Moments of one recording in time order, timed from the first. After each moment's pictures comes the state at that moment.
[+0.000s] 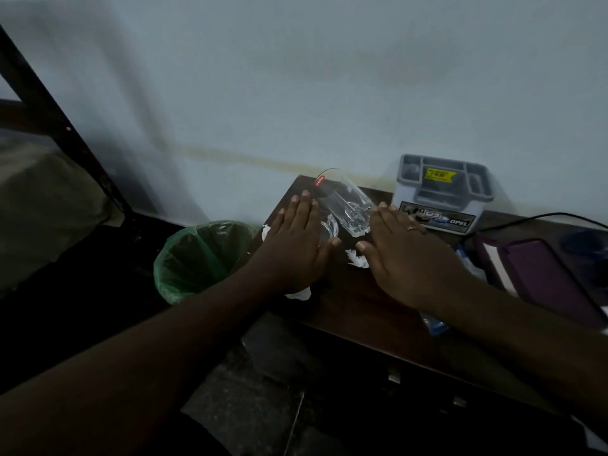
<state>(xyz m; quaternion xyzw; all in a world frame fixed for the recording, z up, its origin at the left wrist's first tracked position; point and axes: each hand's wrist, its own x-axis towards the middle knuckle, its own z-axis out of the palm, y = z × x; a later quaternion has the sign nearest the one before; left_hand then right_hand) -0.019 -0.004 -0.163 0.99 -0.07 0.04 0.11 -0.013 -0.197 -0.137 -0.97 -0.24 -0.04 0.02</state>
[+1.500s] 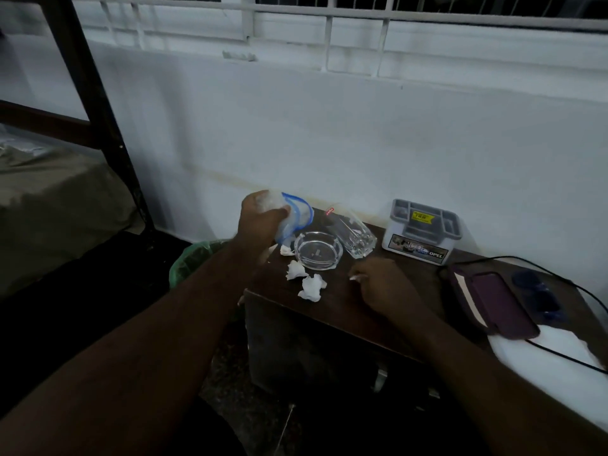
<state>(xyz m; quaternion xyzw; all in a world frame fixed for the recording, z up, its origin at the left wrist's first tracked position) -0.021 0.060 -0.120 0.63 0.11 0.21 0.74 -0.017 -0.182 -0.164 -0.95 -0.26 -0.06 0.15</state>
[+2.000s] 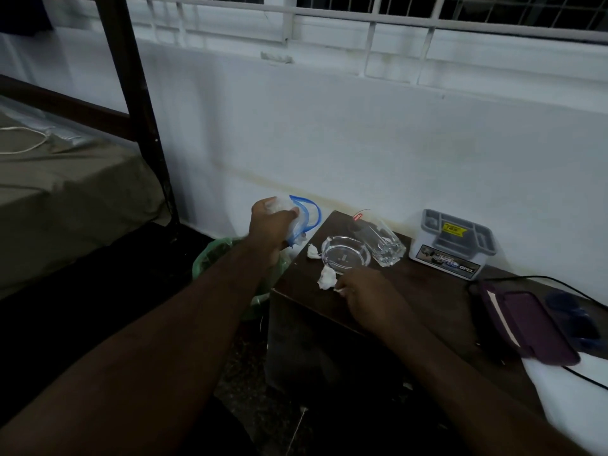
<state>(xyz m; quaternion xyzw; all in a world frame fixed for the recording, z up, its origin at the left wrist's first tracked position) -0.033 0.088 -0.121 0.57 0.21 0.18 0.77 -0.053 -0.120 -0.155 -0.93 -0.34 -0.05 0.16</state>
